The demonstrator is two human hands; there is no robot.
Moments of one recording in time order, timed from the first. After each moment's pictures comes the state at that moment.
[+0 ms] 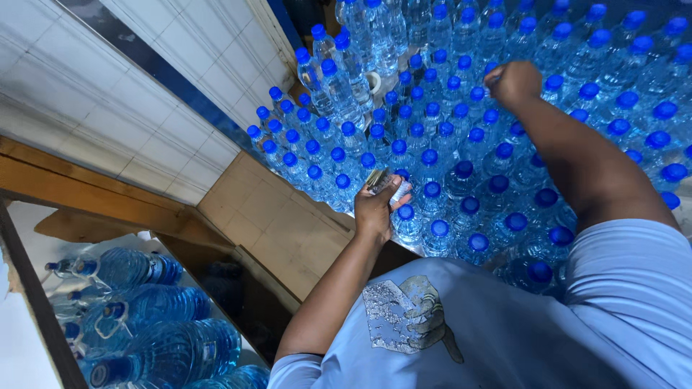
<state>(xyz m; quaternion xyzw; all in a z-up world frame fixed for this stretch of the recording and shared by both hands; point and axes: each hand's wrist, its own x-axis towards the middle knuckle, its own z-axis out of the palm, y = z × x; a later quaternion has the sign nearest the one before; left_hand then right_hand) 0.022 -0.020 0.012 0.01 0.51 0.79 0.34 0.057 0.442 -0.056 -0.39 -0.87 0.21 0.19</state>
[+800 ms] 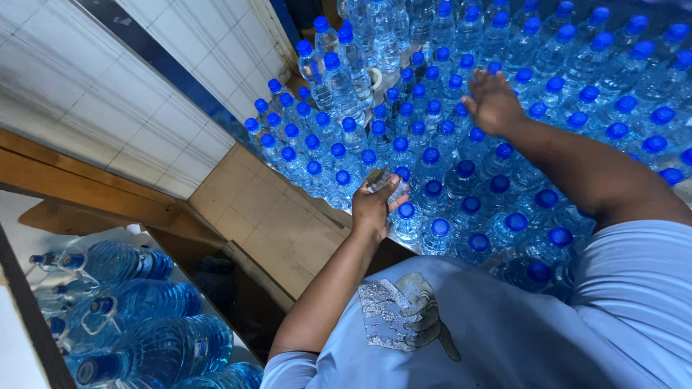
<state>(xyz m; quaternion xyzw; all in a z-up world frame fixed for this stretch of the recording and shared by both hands) 0.015 -0.023 0.004 0.00 0.52 0.79 0.34 0.065 0.373 -0.054 -0.19 -0.97 0.01 0.18</state>
